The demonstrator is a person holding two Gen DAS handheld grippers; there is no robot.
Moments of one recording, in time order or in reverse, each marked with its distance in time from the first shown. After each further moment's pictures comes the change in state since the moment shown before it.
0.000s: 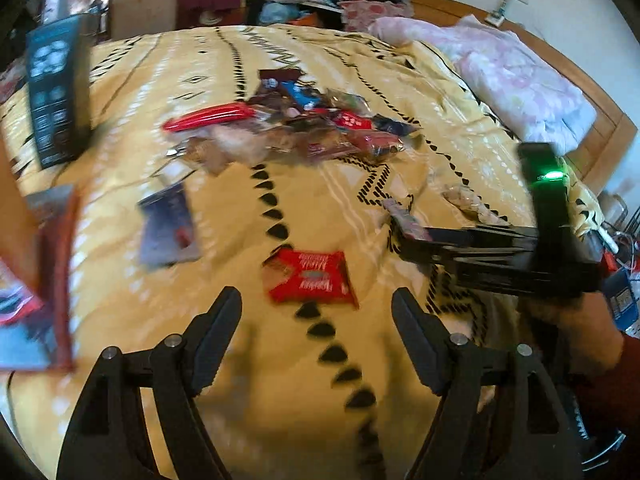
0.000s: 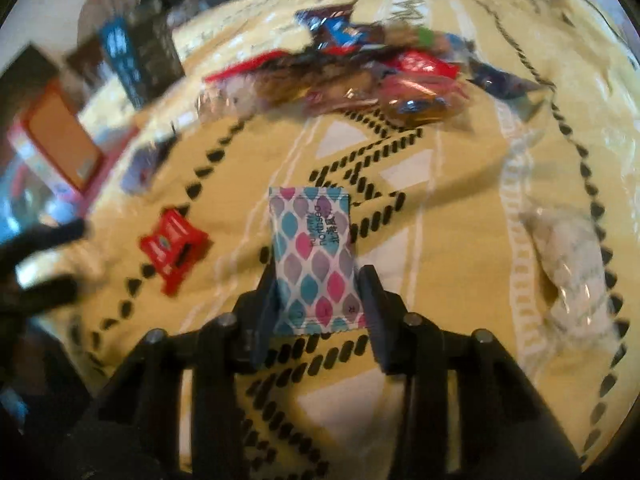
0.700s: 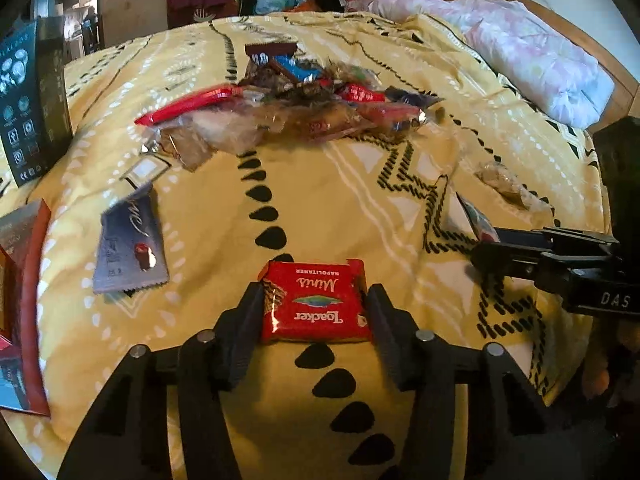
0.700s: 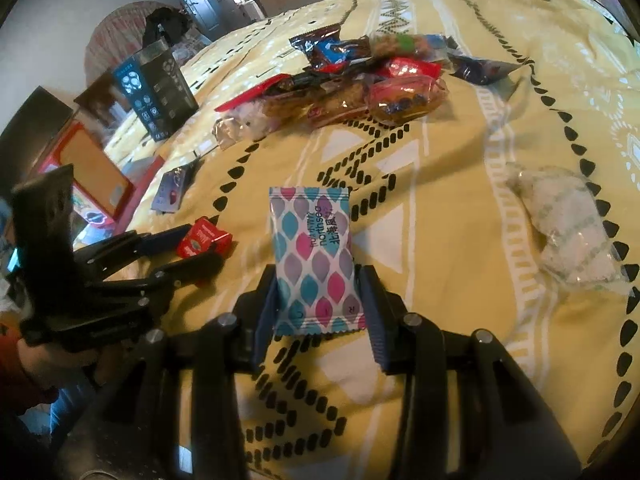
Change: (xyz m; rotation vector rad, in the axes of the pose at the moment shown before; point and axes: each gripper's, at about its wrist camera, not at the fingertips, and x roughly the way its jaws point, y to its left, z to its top) left arm 0.050 -0.006 0.006 0.060 0.027 0.073; right arm -0.023 -0.004 -0.016 0.095 -0.065 0.087
